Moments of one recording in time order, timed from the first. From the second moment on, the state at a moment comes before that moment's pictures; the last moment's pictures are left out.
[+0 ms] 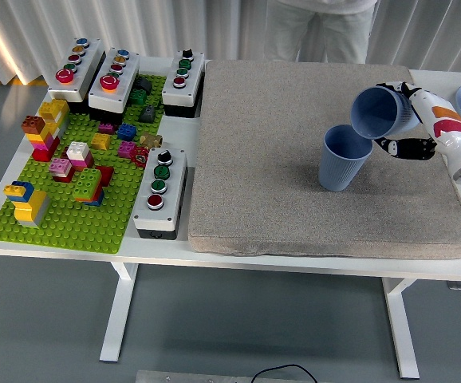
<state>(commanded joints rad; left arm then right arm) -0.10 0.12 -0.52 -0.18 0.40 0.10 0.19 0.48 -0.31 1.15 1.21 -1.90 -0.16 0.12</state>
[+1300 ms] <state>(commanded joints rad) -0.10 0.12 -0.51 -0.18 0.39 0.10 0.19 0.52 -0.35 1.04 1.21 -1.97 -0.27 0.09</state>
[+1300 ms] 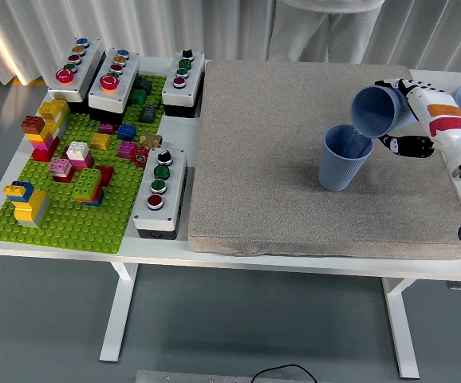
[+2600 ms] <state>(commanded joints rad) -0.10 0.12 -0.51 -0.18 0.39 0.10 0.19 0.53 -0.40 0.96 1.22 -1.99 -0.39 0.08</state>
